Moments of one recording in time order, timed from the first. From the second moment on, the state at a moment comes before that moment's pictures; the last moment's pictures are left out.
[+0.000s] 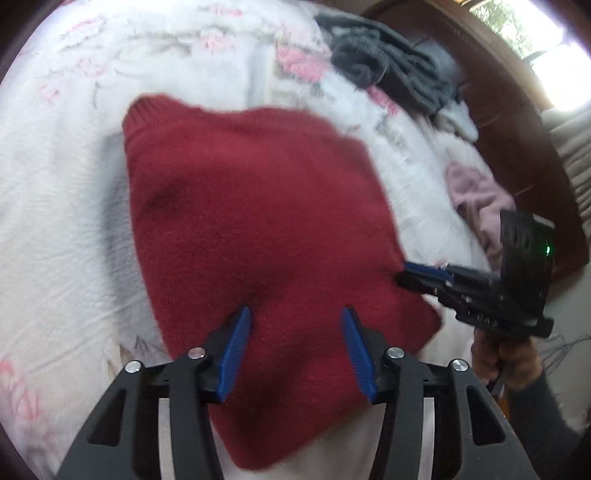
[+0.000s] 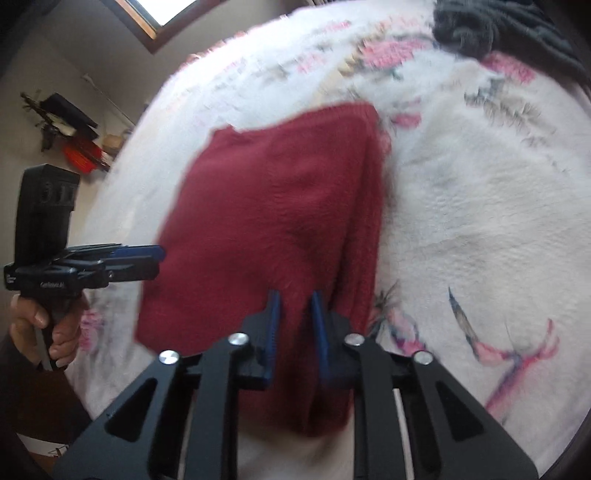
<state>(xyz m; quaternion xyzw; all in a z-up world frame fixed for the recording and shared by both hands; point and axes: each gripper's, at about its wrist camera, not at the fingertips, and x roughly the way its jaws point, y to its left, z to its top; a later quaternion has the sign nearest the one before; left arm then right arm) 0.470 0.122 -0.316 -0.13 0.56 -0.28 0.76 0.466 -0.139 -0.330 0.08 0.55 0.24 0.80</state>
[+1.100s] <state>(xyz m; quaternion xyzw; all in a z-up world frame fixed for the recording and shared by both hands) 0.396 0.234 -0.399 -0.37 0.56 -0.24 0.70 0.577 -0.199 -0.395 0.33 0.63 0.29 0.64</state>
